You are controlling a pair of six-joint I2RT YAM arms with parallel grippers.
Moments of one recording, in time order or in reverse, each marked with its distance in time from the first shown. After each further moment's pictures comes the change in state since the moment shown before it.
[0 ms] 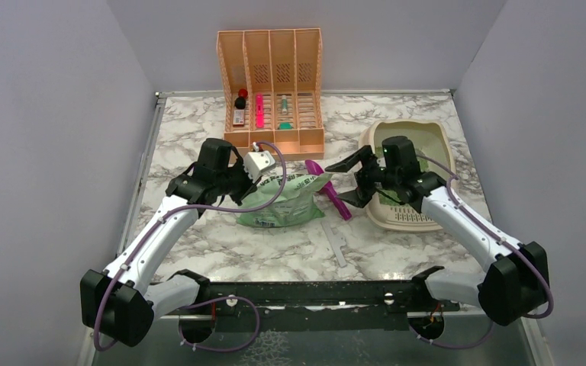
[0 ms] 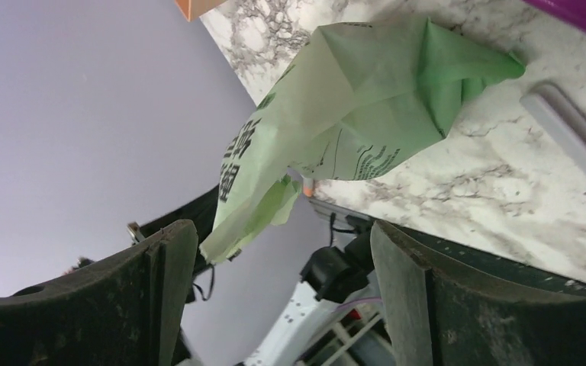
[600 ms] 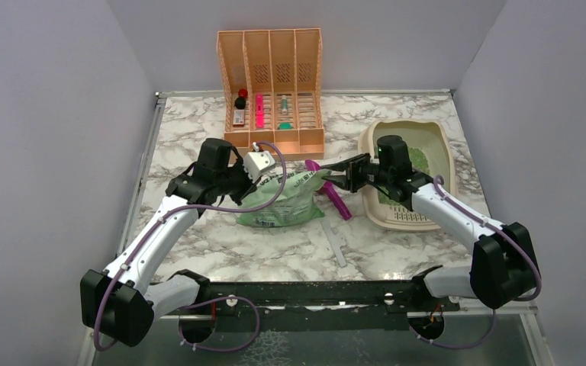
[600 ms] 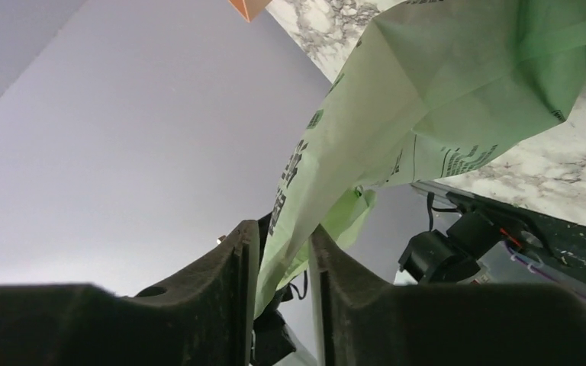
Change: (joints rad) left arm 0.000 0.000 0.000 0.000 0.000 0.005; right arm -0.001 0.122 -0.067 0.292 -0.097 0.387
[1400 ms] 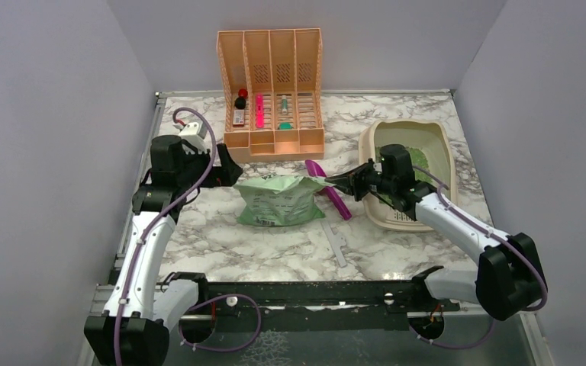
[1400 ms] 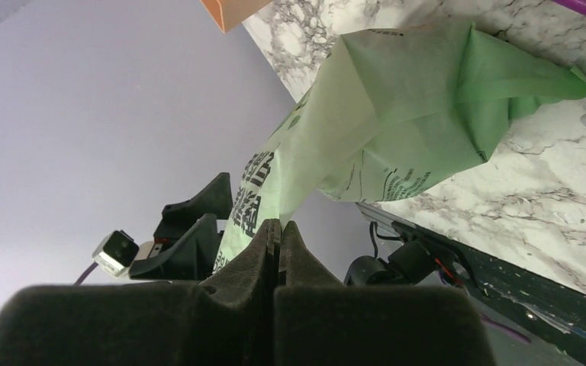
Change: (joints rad) left arm 0.303 -0.154 0.008 0.062 -0.047 -0.653; right arm 0.002 -0.066 -0.082 0.027 0.066 -0.166
